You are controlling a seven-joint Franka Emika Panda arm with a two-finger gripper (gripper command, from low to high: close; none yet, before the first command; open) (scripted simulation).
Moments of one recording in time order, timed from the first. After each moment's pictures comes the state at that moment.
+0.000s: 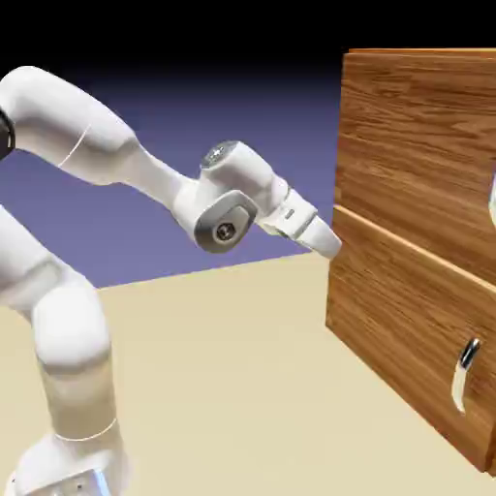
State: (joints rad) arm 0.03 -0.58 -0.02 -2.79 -0.05 3.04 0.78
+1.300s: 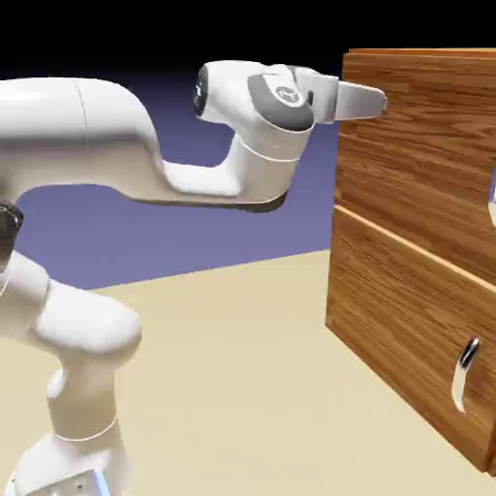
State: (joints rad) arm 0.77 -0.80 -0.83 -2.24 -1.75 3.10 1.96
